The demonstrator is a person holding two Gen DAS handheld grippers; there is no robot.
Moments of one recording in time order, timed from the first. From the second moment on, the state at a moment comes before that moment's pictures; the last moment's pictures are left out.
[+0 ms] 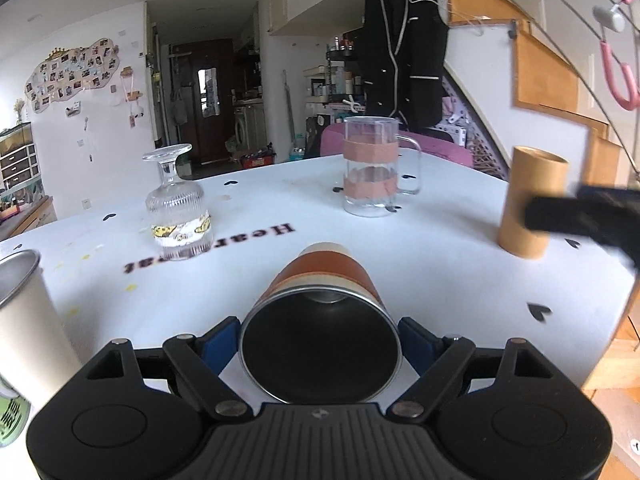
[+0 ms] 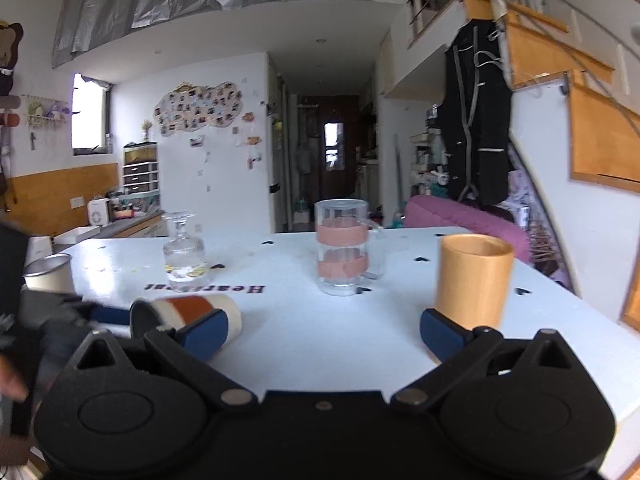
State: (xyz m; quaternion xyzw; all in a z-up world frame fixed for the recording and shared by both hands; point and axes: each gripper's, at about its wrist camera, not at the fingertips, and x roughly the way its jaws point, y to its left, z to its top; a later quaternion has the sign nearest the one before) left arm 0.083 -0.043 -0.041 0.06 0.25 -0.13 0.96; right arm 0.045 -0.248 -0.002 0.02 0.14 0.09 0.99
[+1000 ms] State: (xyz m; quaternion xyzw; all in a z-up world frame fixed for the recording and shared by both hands) left arm 0.045 -0.016 -0.051 0.08 0.23 -0.12 0.96; right arm 0.195 -0.173 -0.023 -0.04 0.38 0.13 0.91
